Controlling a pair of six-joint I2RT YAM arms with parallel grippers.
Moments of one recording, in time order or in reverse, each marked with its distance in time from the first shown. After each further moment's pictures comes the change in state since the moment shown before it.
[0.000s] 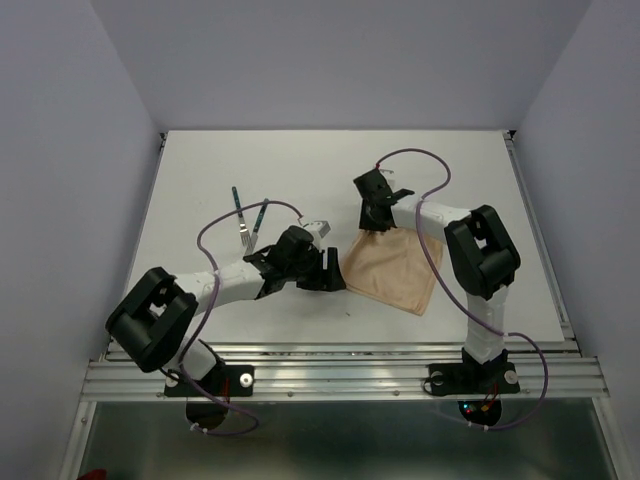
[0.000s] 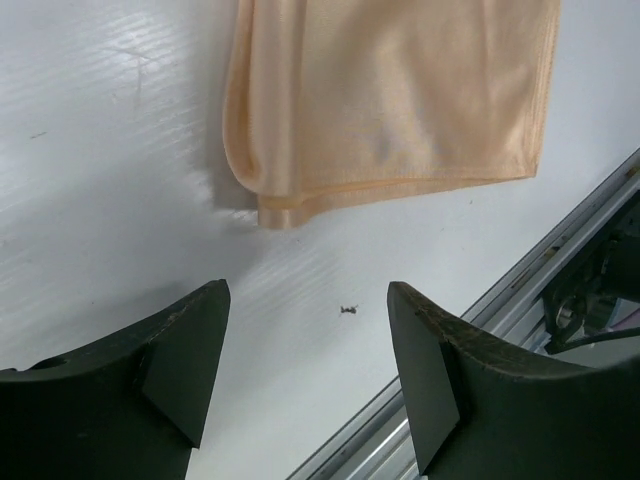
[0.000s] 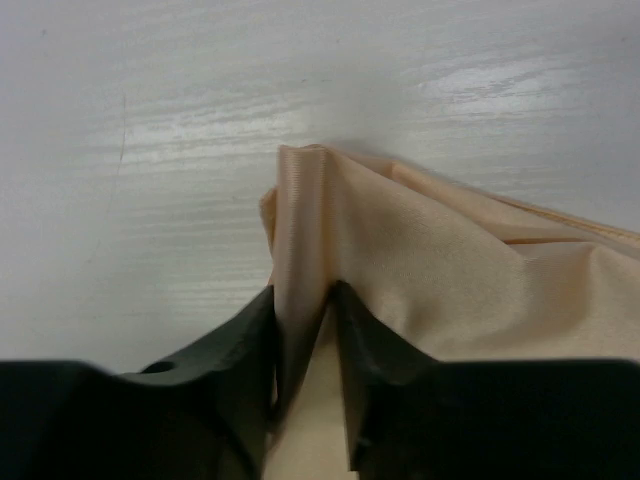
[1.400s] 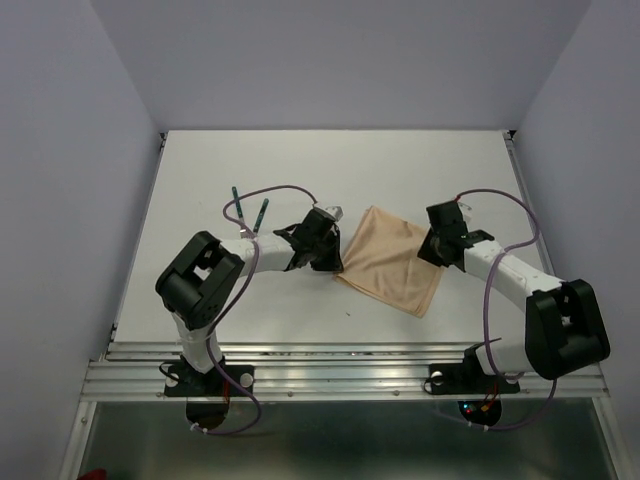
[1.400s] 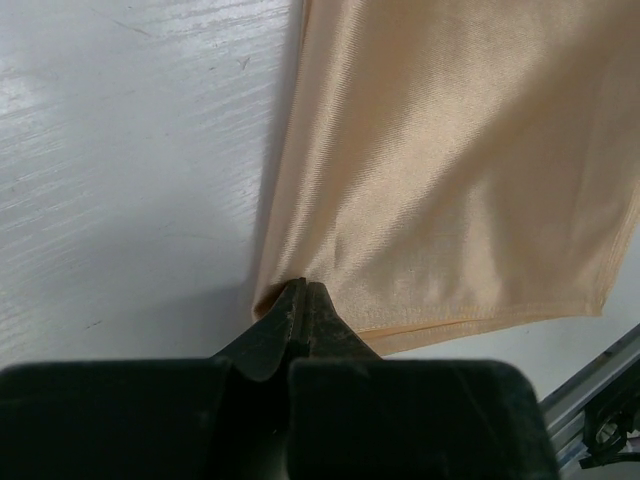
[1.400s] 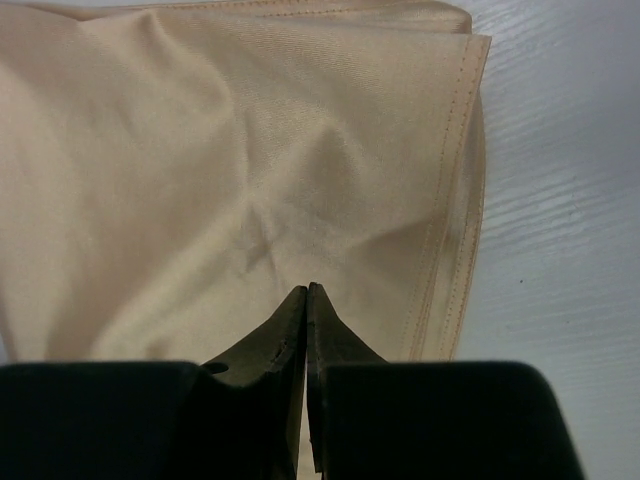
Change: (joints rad) left arm 0.020 0.300 0.297 -0.118 -0.107 0.006; right arm -0.231 -0.651 -0.605 -0.020 -0.064 0.108
